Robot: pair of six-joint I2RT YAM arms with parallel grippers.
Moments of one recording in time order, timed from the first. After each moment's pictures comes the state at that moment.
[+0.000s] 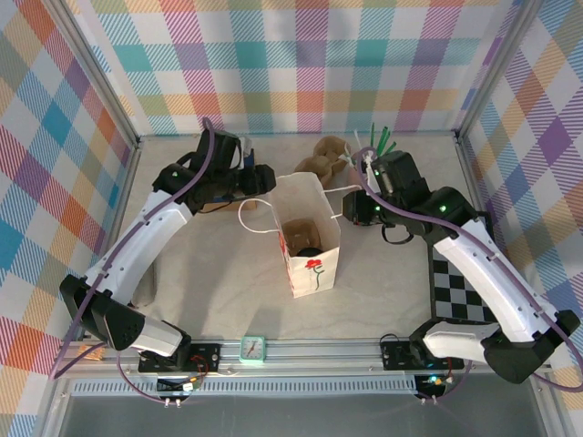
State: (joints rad) left arm -0.49 1.44 1.57 -0.87 0.15 -0.56; right arm 0.64 1.21 1.47 -1.05 -0.02 0.49
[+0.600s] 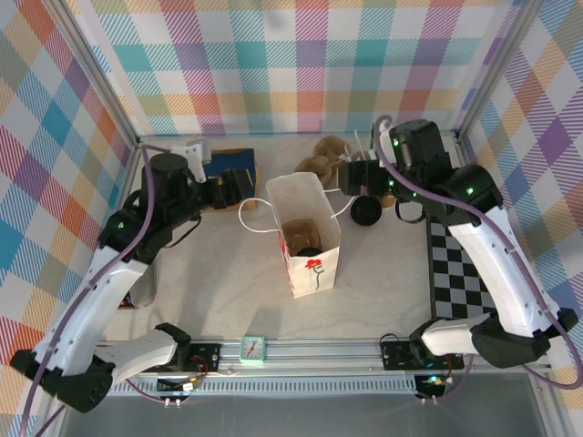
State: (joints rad) left arm -0.47 1.04 1.33 -0.71 0.05 -0.55; right arm 0.56 1.33 1.84 -1.19 0.07 0.35
